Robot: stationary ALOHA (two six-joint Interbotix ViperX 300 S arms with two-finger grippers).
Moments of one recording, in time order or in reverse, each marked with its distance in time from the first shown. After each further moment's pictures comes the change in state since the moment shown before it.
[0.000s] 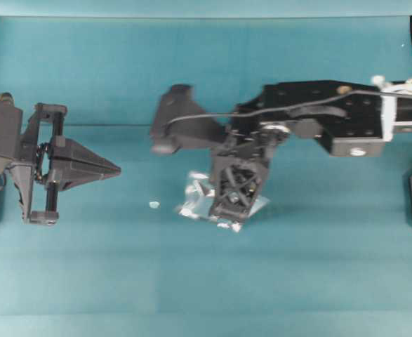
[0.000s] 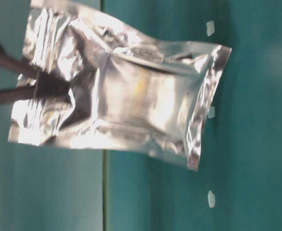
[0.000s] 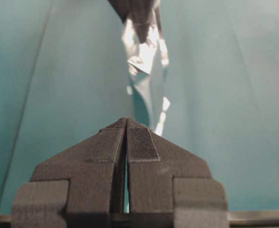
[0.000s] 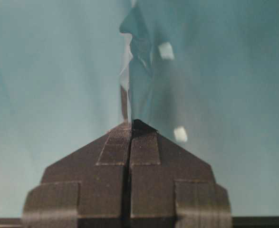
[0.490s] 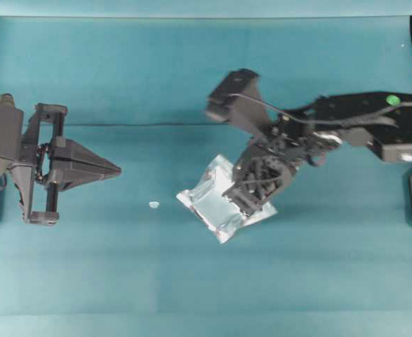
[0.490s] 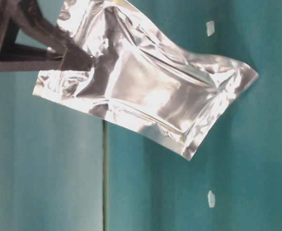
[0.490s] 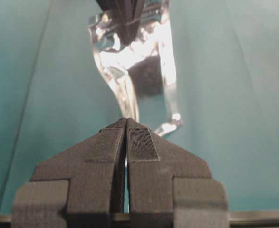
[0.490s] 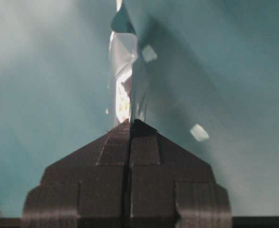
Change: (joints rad) left arm 0.000 0.005 0.000 -0.002 0.000 0.003; right arm -0.028 -0.175 0.347 0.009 -0.318 0.385
